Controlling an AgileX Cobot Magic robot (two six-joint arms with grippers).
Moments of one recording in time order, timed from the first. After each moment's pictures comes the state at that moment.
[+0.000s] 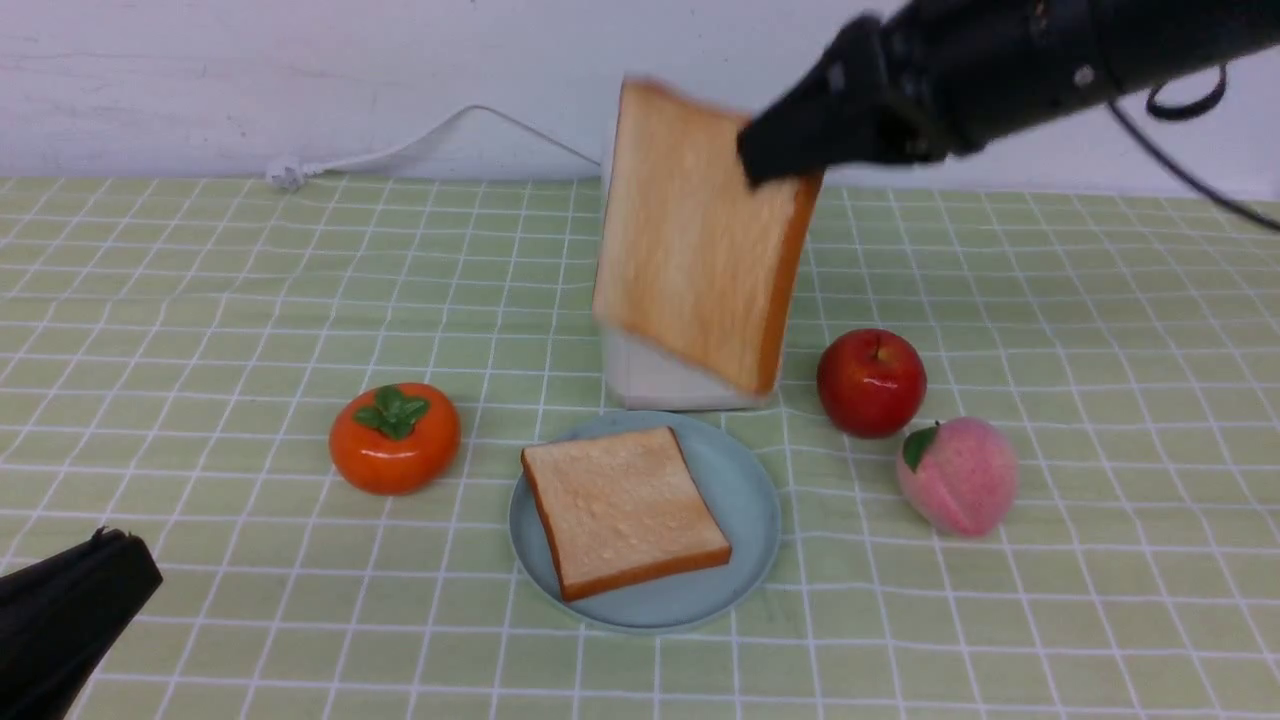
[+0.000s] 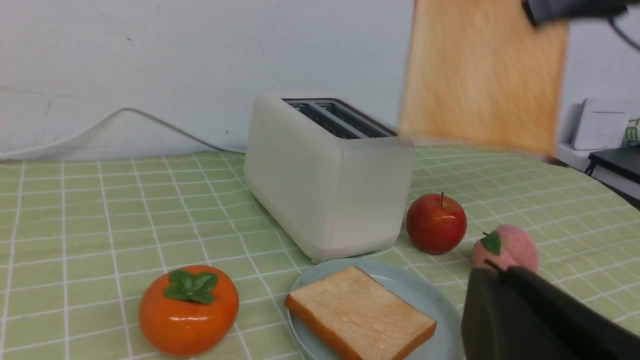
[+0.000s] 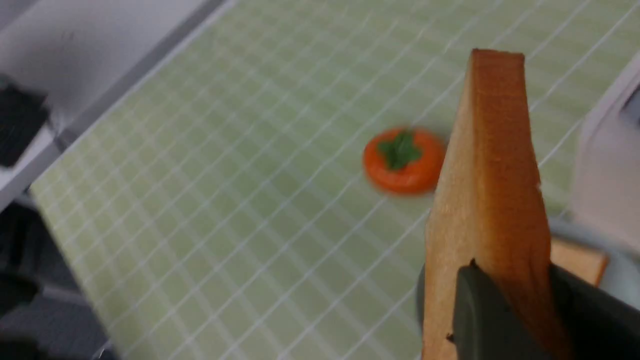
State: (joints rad) right arm 0.34 1.62 -1.63 0.82 1.03 -0.48; left arm -0.53 0.26 -0.27 0.15 0.08 -0.32
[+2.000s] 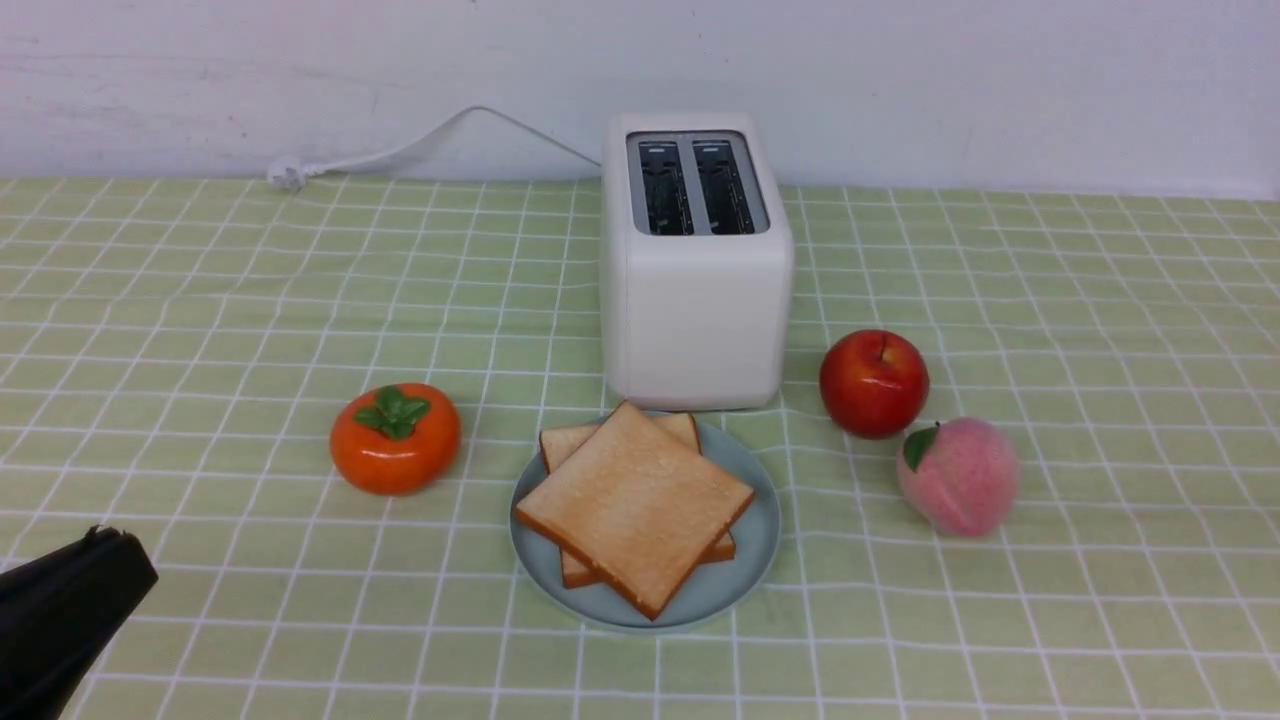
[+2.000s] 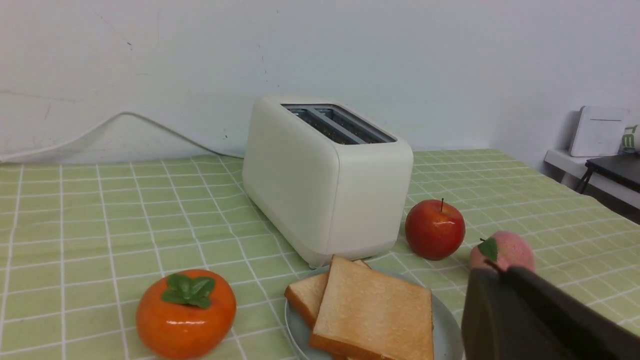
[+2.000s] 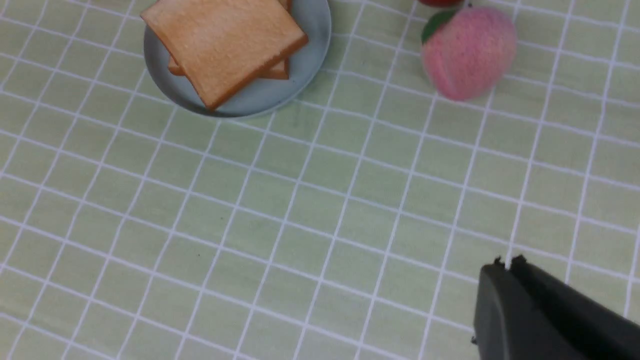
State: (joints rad) right arm 0.40 0.77 -1.03 0.07 1.16 0.18; left arm -0.53 0.25 -0.27 0.15 0.08 -0.33
